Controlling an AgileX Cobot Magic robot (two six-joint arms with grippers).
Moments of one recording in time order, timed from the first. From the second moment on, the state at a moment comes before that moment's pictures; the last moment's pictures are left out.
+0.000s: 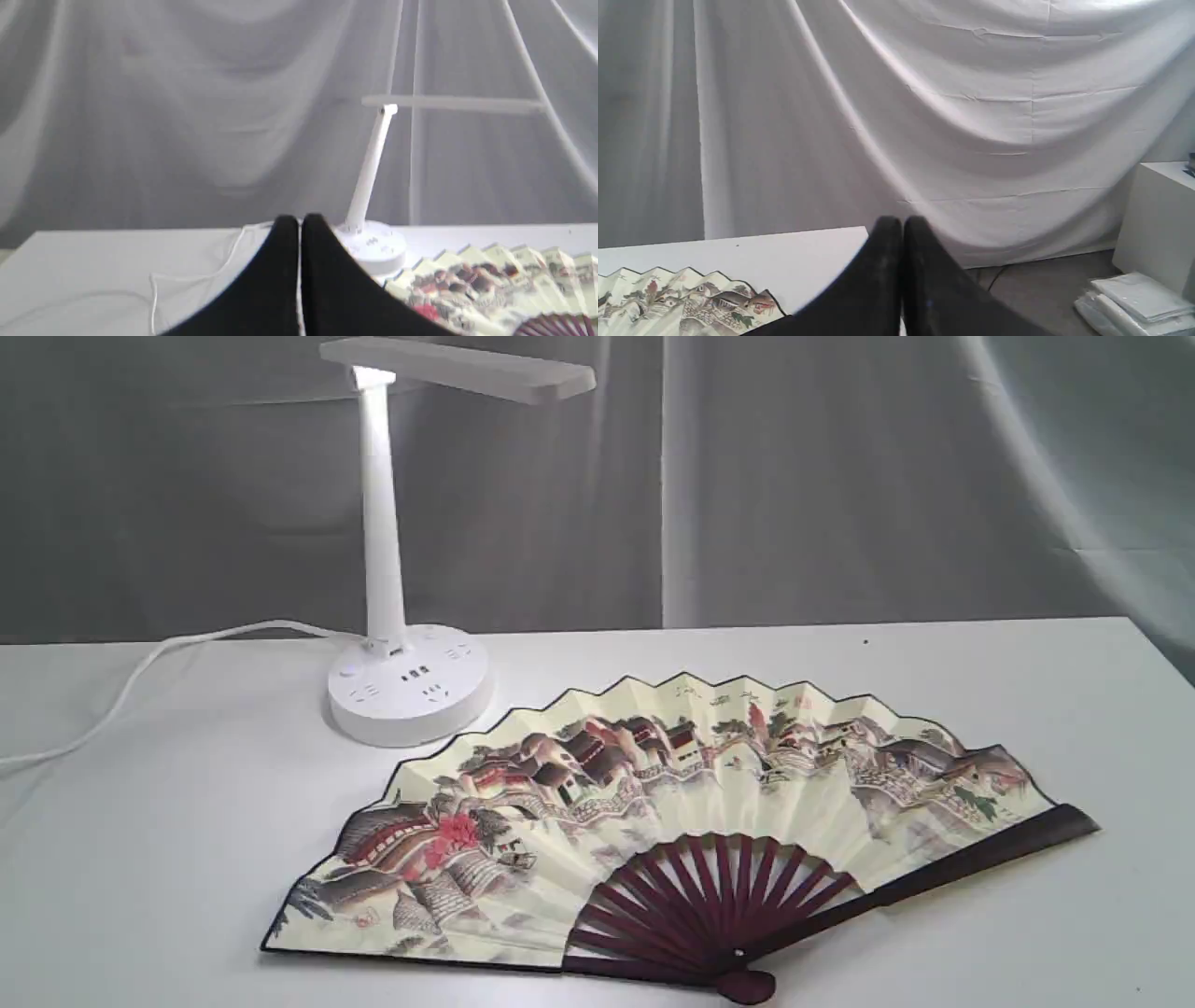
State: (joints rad) left arm 0.00 0.00 -1.04 -0.02 1.18 0.01; right arm 0.01 0.00 -1.13 -0.33 1.22 0.04
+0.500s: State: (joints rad) left arm 0.00 0.00 -0.88 -0.04 0.96 0.02; right arm 0.01 0.00 -1.02 -0.32 1.22 0.05
